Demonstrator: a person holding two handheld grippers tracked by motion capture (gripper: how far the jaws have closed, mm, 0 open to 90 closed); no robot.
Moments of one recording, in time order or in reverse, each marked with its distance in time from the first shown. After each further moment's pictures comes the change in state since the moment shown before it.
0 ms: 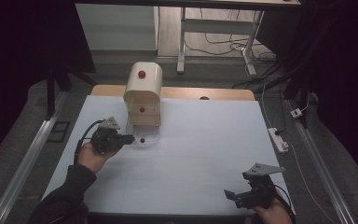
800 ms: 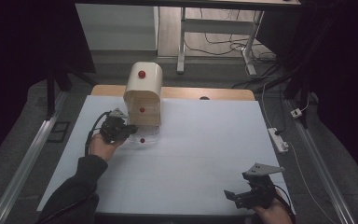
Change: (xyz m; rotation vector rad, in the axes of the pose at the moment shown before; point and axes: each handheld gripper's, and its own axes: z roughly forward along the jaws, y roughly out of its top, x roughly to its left) left arm 0.024 0.013 0.036 0.021 0.093 -0.086; right arm 0.000 0.000 0.000 0.005 0.002 -0.007
